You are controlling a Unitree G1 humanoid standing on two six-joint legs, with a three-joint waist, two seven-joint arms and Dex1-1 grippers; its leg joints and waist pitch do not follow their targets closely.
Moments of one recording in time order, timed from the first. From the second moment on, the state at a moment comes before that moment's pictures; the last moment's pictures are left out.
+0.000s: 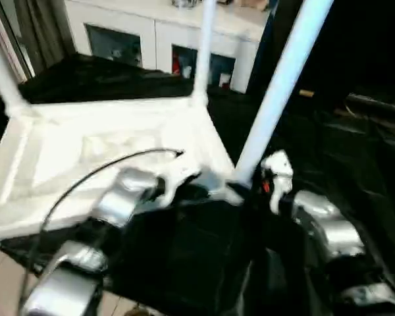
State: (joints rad) left arm -0.66 0.21 -0.29 0.63 0.06 0.23 -0.96; right arm -0.41 -0.21 0.04 0.48 0.17 0.20 0.63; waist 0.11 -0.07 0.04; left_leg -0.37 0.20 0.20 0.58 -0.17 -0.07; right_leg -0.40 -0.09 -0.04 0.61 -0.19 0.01
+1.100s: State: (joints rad) left arm -0.57 0.35 -0.30 0.50 -0.01 0.17 -1.26; right arm -0.36 -0.40 0.17 0.36 0.19 0.15 1.07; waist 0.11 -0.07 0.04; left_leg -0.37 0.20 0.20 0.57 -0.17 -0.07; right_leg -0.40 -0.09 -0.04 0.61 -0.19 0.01
